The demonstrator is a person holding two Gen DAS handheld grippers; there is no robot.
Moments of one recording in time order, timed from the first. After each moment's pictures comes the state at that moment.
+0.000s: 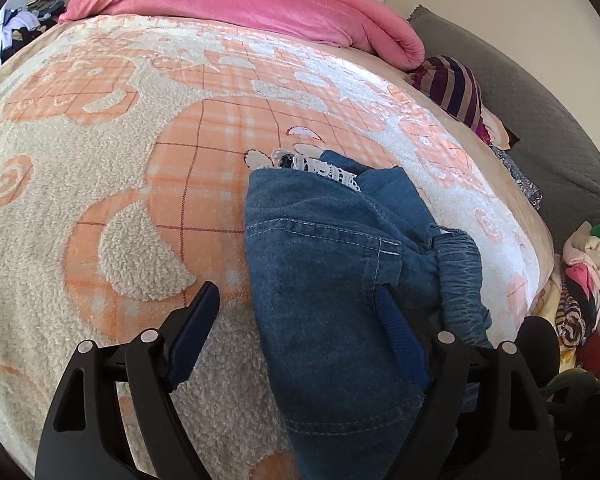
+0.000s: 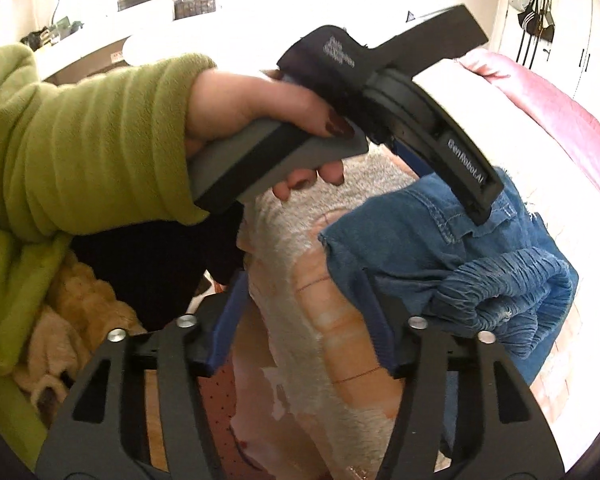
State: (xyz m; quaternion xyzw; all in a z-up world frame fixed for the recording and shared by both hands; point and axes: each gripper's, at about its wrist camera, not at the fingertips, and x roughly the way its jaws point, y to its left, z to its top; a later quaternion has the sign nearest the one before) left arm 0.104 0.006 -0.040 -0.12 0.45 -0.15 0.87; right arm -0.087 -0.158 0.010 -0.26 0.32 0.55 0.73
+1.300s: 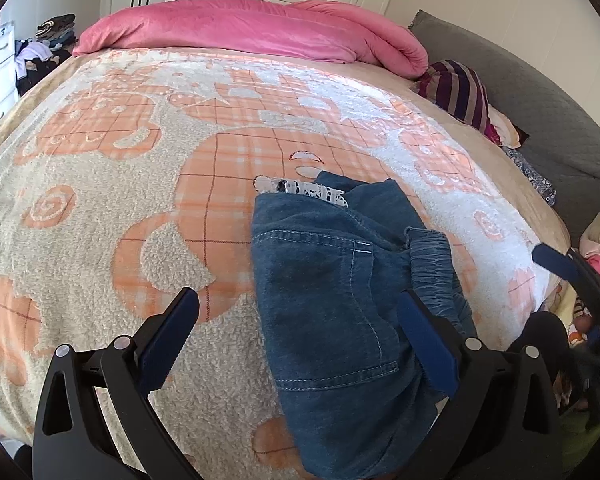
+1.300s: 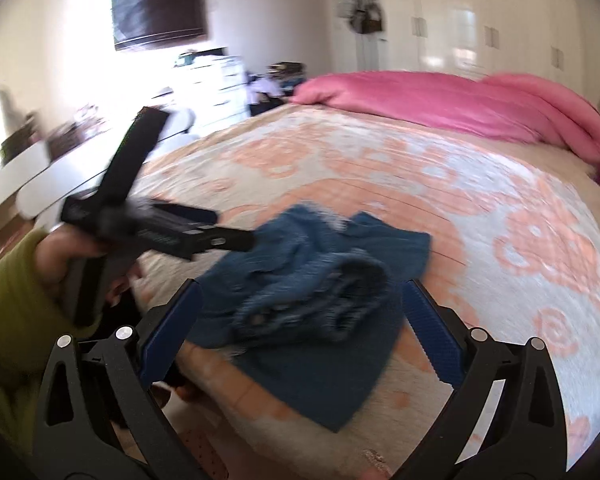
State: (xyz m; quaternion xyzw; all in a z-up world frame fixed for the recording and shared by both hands) left arm 0.074 0.002 -0.004 -0.08 0.43 -0.12 0.89; right arm -0.013 -0.258 0.045 -0.05 0.30 0.34 0.89
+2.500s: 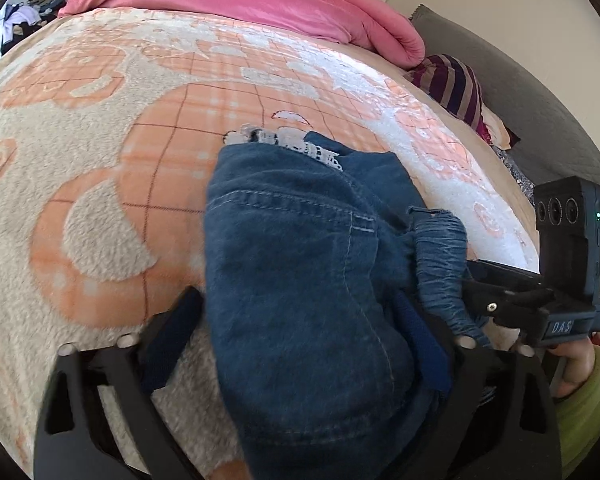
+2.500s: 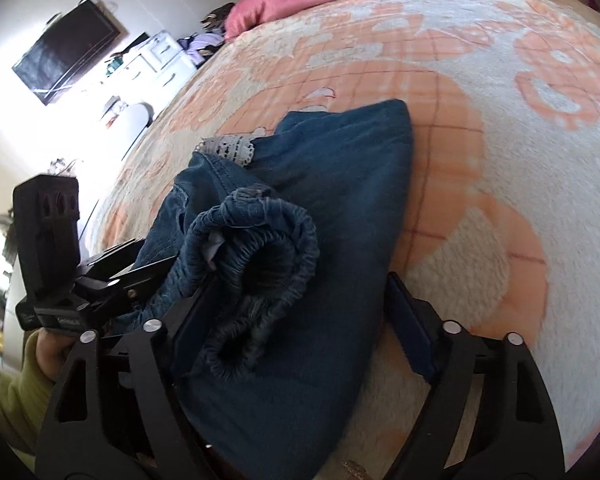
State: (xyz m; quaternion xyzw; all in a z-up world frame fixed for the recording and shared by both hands) left arm 0.099 -0.016 -0.056 -0.13 0.46 -0.16 0.87; right arm 0.091 -0.257 -0.048 0.09 0.48 0.34 0.80
